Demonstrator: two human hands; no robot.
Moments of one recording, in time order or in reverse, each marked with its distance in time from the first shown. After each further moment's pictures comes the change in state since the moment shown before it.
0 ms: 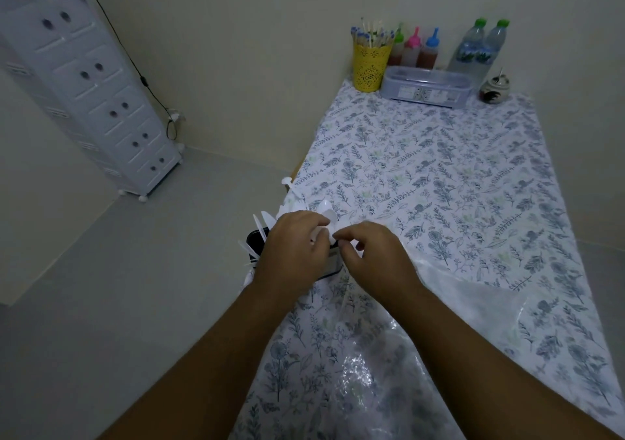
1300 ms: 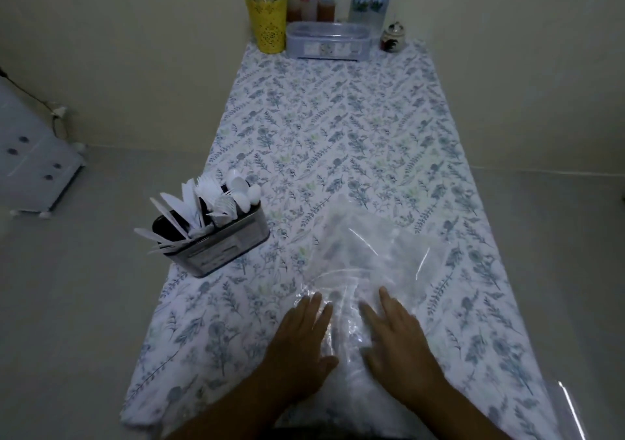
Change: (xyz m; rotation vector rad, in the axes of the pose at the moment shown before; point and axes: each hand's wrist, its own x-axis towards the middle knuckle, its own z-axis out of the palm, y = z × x) left_hand -0.179 0.003 0.136 0.367 -0.961 0.244; right_hand -0.249 0.116 -0.008 -0.379 -0.361 0.476
